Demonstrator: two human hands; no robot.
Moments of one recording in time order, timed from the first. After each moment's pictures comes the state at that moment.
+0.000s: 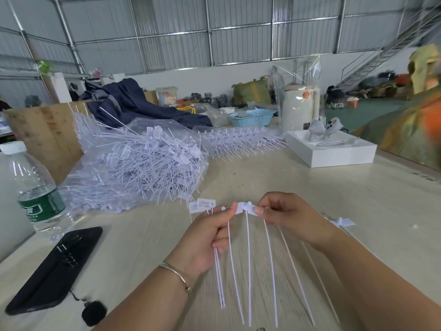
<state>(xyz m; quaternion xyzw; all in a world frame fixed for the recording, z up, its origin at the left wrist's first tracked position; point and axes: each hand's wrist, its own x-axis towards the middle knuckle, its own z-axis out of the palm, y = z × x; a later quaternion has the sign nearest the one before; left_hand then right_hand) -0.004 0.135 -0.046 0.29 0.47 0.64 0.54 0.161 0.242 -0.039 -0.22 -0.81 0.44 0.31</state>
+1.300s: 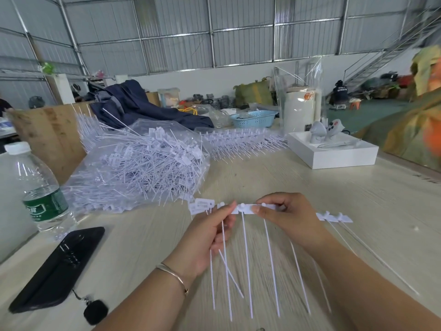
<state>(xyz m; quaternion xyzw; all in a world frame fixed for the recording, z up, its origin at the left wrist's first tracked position) -0.009 0.134 -0.047 0.35 0.52 0.62 0.47 0.153 0.235 -0.047 -0.24 -0.75 0.44 0.43</state>
